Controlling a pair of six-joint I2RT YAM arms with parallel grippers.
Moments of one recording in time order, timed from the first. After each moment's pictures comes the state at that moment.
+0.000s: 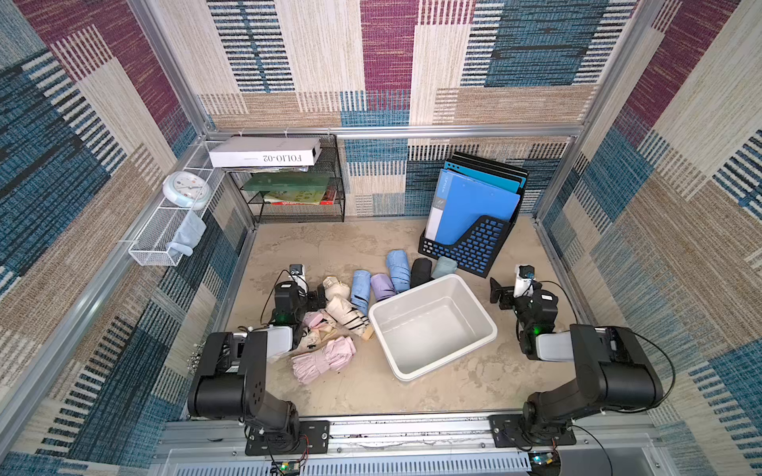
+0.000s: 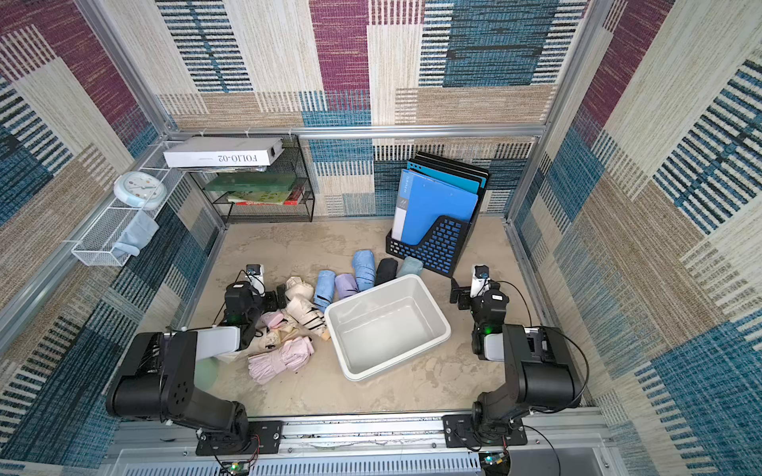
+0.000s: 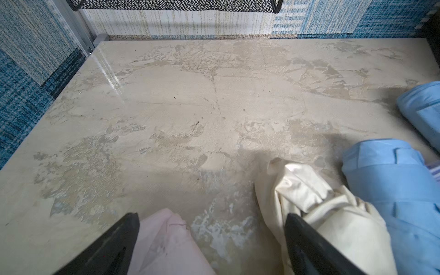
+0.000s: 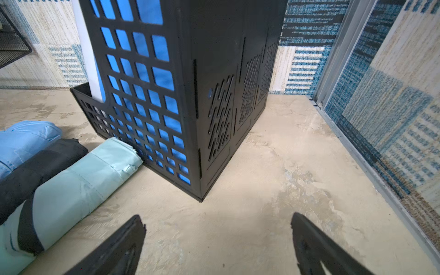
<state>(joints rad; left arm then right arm) 0.02 1.52 0.47 0.58 0.01 0.01 -0.07 1.51 0.29 1.01 -0.13 -0.04</state>
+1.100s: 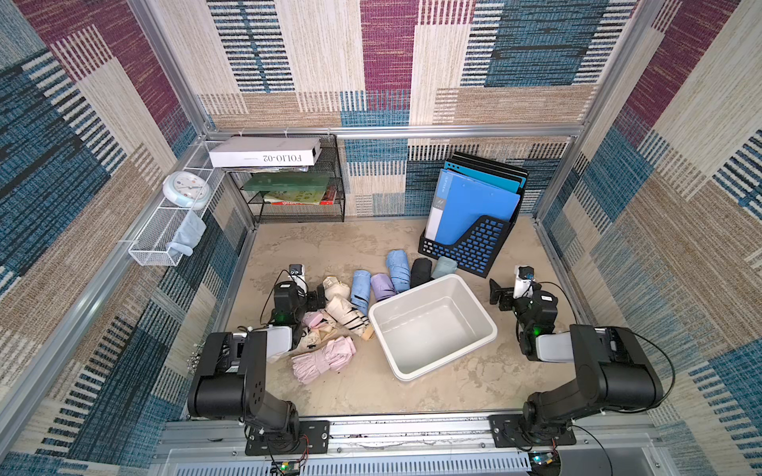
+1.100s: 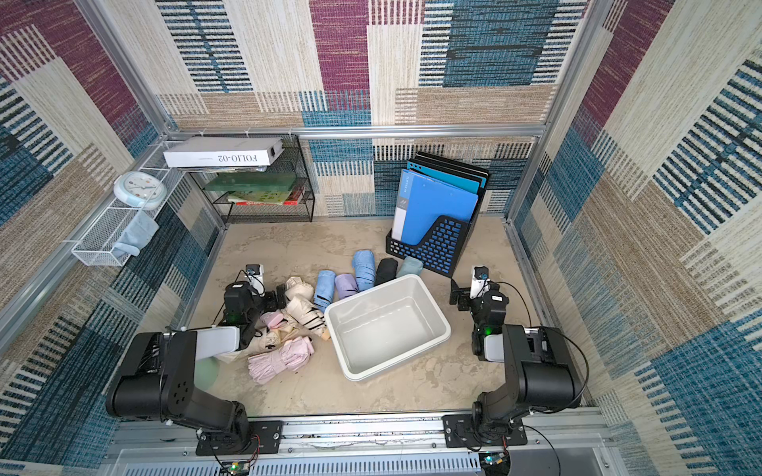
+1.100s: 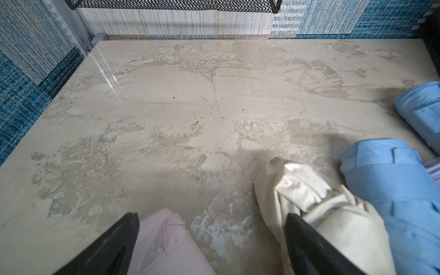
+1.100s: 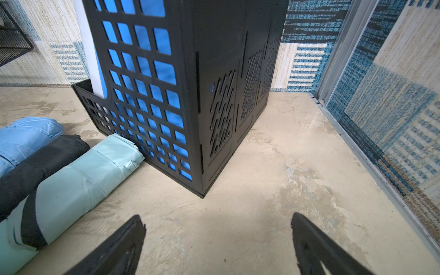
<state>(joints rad) 0.02 1.52 0.48 0.58 0.02 0.01 -0.07 1.50 0.29 1.01 -0.13 -0.04</state>
